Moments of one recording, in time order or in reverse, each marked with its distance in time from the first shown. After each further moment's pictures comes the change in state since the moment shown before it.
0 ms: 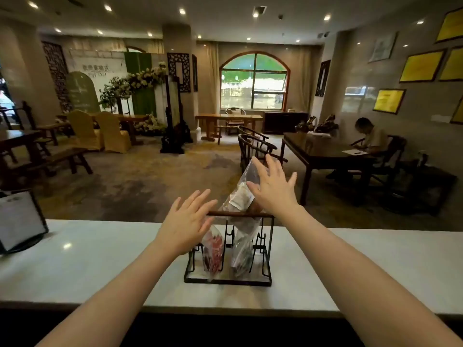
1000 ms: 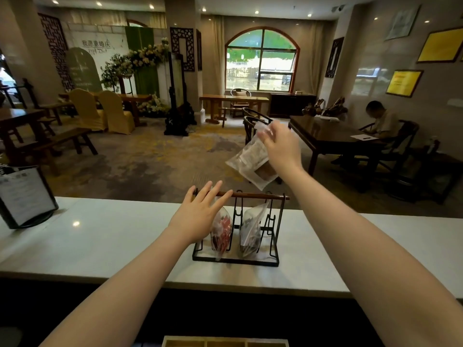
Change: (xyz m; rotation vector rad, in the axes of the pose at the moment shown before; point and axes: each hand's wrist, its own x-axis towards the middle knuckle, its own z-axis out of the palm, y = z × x) left_hand -0.002 -0.007 0.032 0.264 -0.068 0.129; right_hand 0.027 -0.032 -0.031 0.445 0.342 -0.002
